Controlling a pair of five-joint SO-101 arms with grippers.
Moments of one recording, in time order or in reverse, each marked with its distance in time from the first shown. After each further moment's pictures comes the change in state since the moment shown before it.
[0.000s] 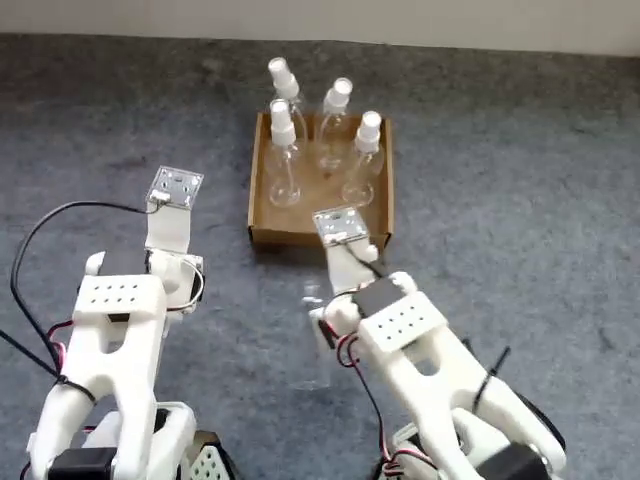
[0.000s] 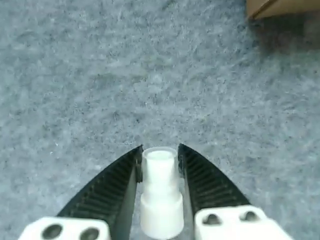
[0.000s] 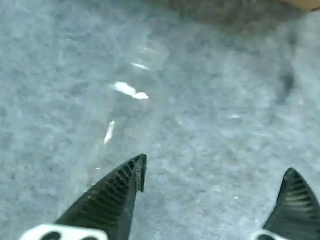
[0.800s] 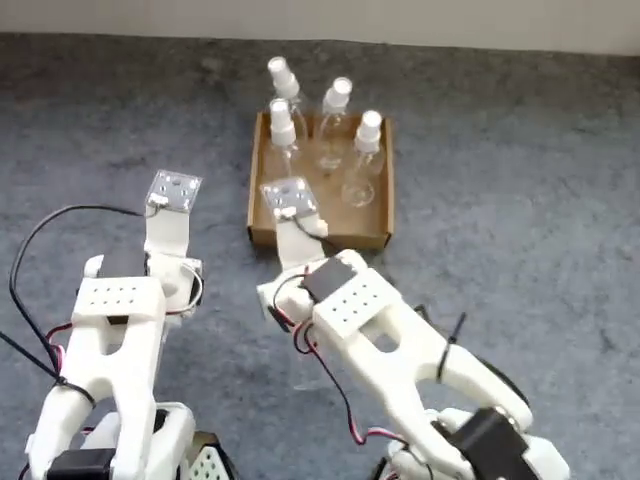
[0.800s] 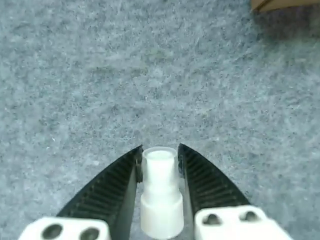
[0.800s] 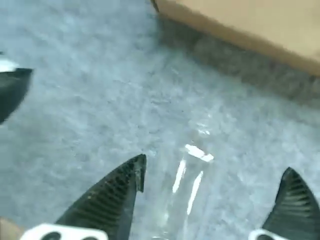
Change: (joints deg) left arm -0.4 0.0 1.8 -0.8 0.0; right arm -8.2 12.0 -15.5 -4.0 -6.7
